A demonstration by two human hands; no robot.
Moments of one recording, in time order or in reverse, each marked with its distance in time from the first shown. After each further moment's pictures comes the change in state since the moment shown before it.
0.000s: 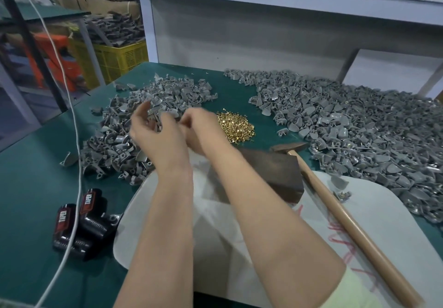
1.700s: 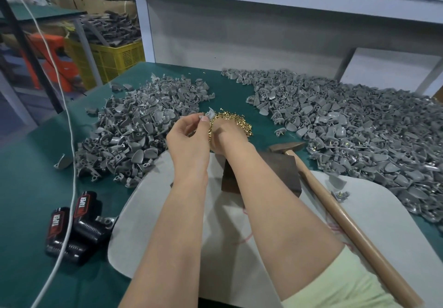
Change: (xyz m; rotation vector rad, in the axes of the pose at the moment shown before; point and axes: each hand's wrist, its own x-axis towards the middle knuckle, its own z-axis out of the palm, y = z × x) left_hand -0.019 -0.018 0.017 0.070 -0.303 -0.160; right_hand 0.027 0.052 -0.009 -0.424 -0.156 0.300
